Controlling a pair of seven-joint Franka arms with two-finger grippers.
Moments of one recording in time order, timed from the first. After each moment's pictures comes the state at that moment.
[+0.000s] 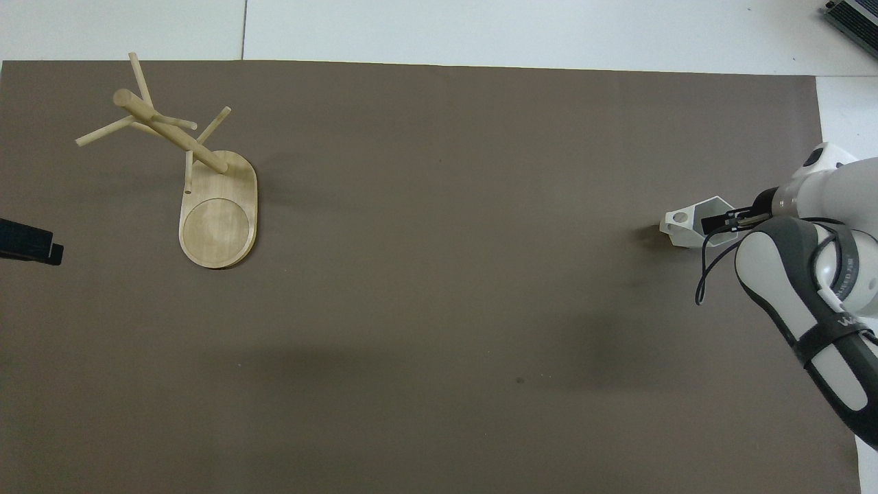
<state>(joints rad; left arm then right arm) 0.02 -0.08 -0.02 -1.58 -0.02 1.45 0.08 -0.12 0.22 -0.05 -2.00 0.00 2.33 -0.34</state>
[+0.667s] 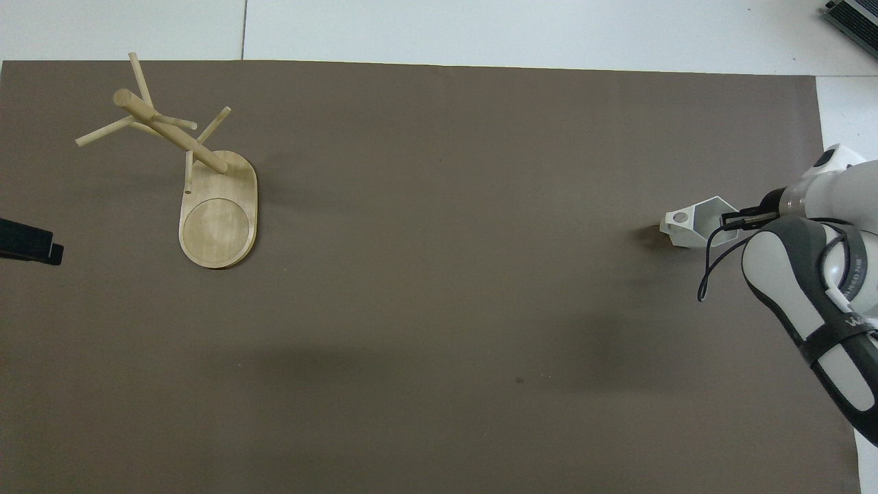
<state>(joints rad) 0.02 -0.08 -0.02 -1.58 -0.02 1.45 0.08 -0.13 0.22 -0.05 -2.00 0.00 2.33 -0.31</state>
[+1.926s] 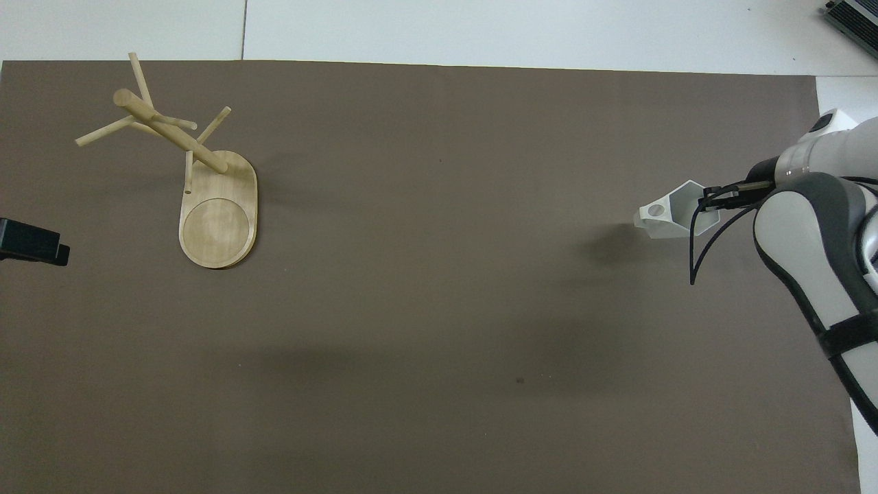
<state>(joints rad) 0.02 -0.08 -0.03 -1.58 -0.02 1.45 0.08 -0.09 0.19 0.00 -1.80 0.17 2.04 -0.25</state>
